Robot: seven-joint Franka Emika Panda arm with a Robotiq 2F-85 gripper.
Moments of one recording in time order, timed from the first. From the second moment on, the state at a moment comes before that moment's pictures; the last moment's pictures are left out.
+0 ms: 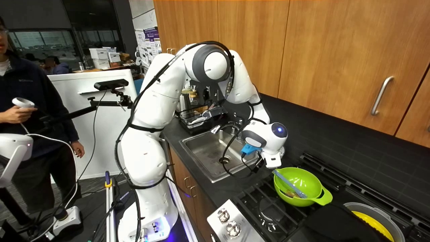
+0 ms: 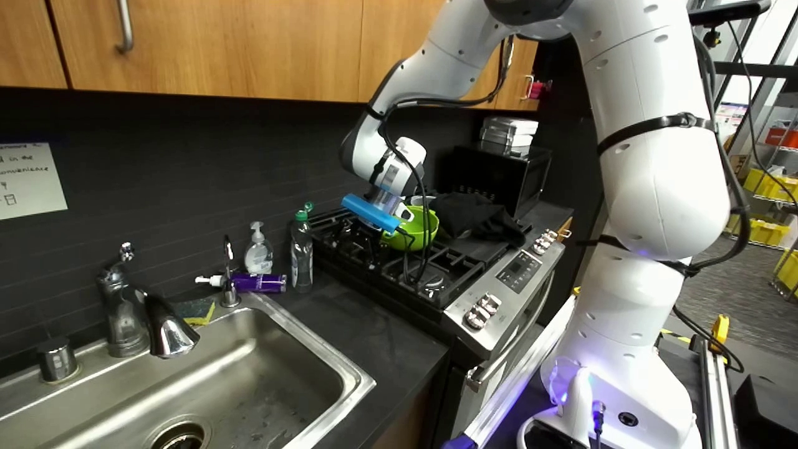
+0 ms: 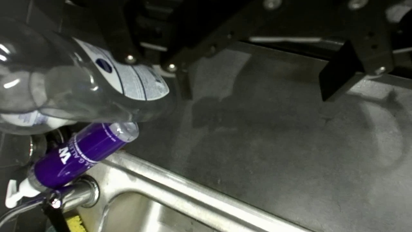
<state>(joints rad) 0.03 0.49 -0.04 -2.21 1.06 2.63 0.19</state>
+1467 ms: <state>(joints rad) -0.15 0.57 -0.04 -2.00 1.10 1.83 0.19</state>
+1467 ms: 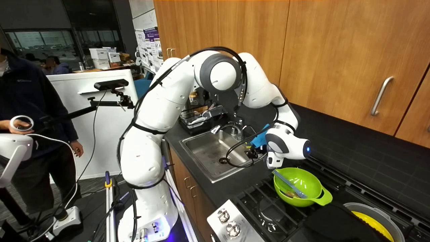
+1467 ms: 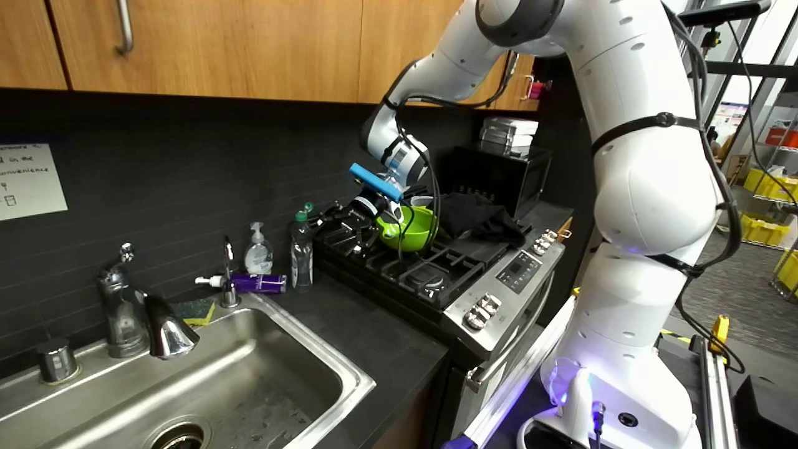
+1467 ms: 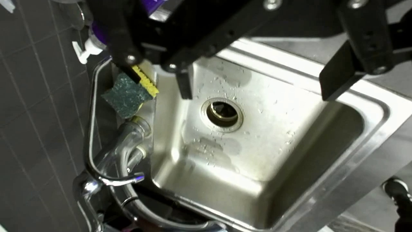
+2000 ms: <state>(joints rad) -0.23 0.69 -0.09 -1.86 1.24 1.57 0.23</state>
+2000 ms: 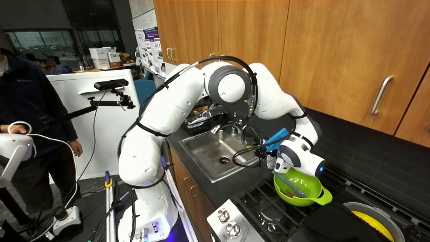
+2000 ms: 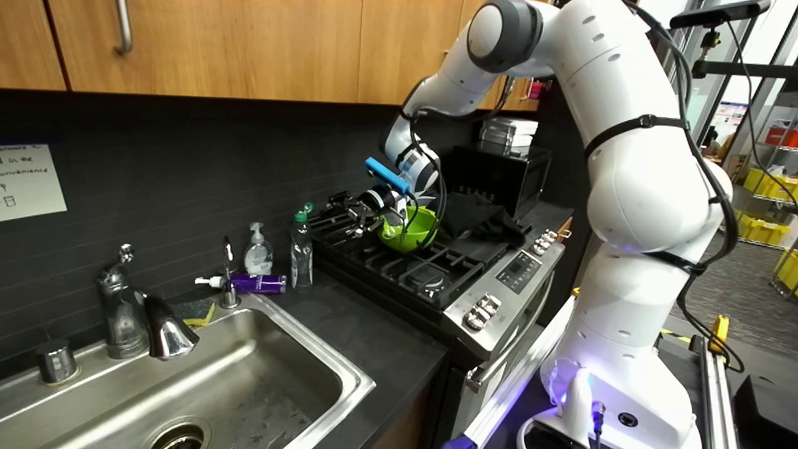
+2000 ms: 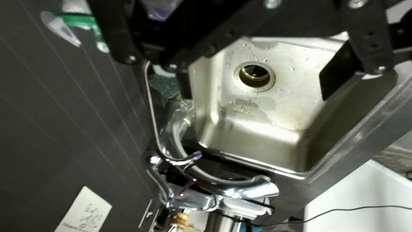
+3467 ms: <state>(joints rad) -0.14 0.71 -0.11 -1.87 1.82 2.01 0.03</state>
